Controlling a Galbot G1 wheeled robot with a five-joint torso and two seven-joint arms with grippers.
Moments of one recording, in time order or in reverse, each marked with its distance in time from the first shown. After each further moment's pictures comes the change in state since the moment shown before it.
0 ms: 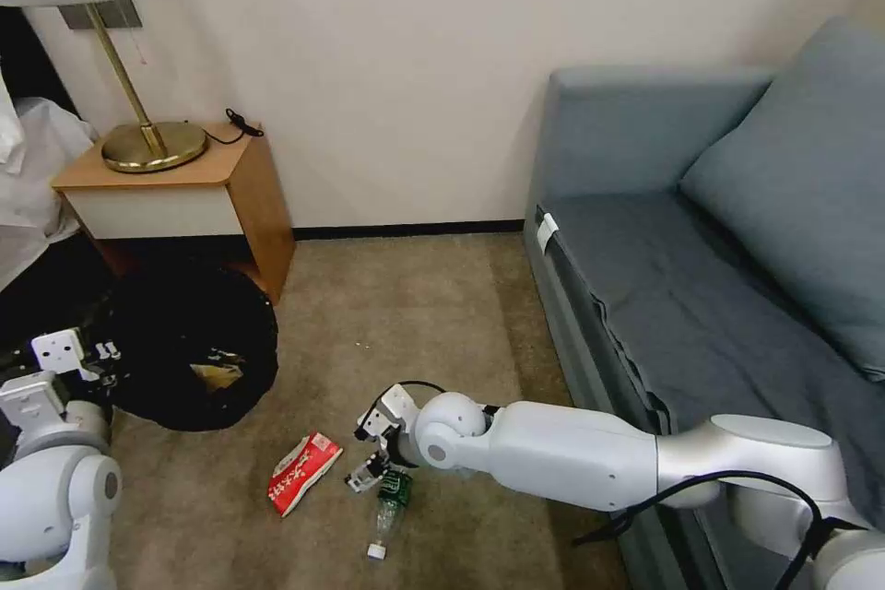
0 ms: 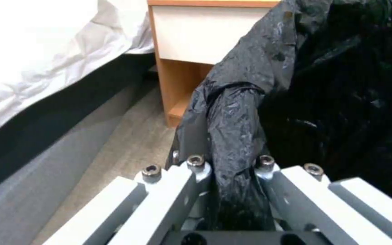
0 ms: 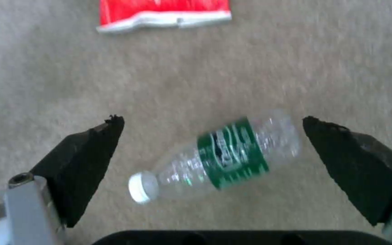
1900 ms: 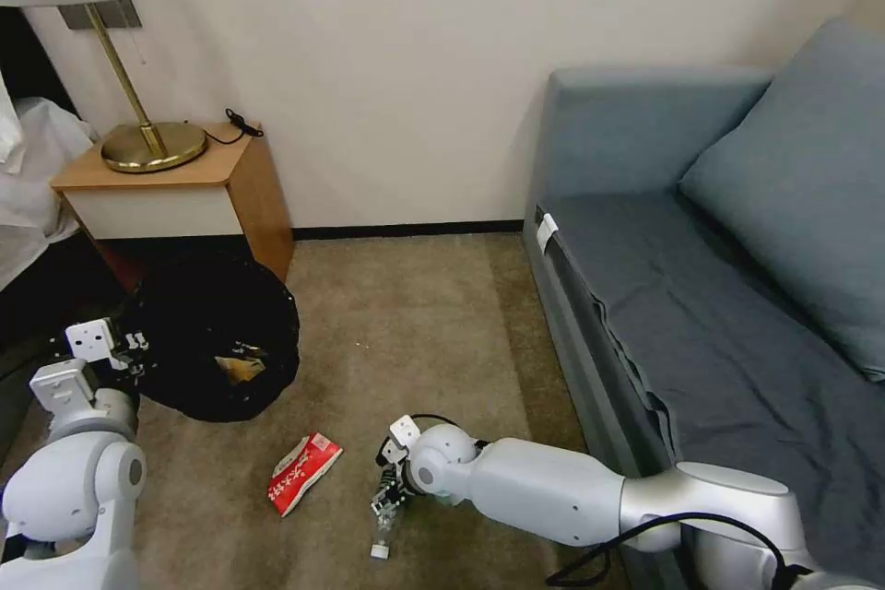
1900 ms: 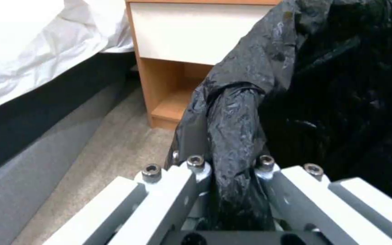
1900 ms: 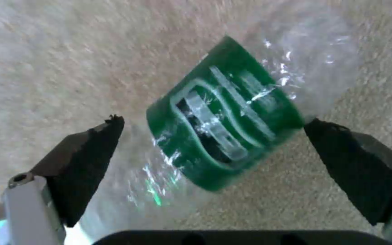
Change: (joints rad) left arm -0.041 0.024 0.046 0.051 -0.003 -0.015 0.012; right arm -0.182 0.130 0.074 -0.294 -0.082 -0.013 0.060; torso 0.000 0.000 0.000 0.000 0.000
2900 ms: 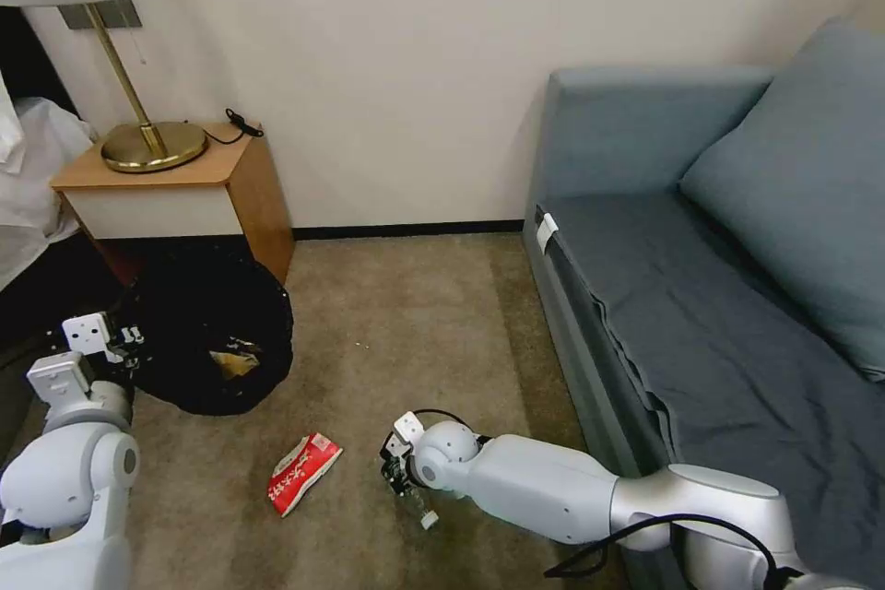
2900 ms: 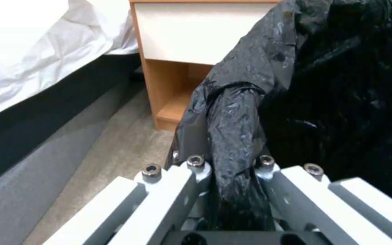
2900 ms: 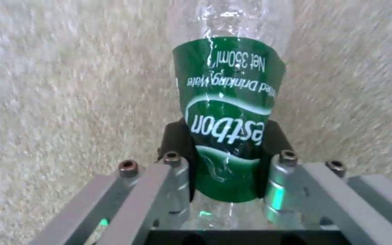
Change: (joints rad) left arm -0.009 0.033 -0.014 0.048 -0.006 -0.021 0.015; right arm 0.004 -0.006 0.046 -0.020 -0.115 0.040 -0.092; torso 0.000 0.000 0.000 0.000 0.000
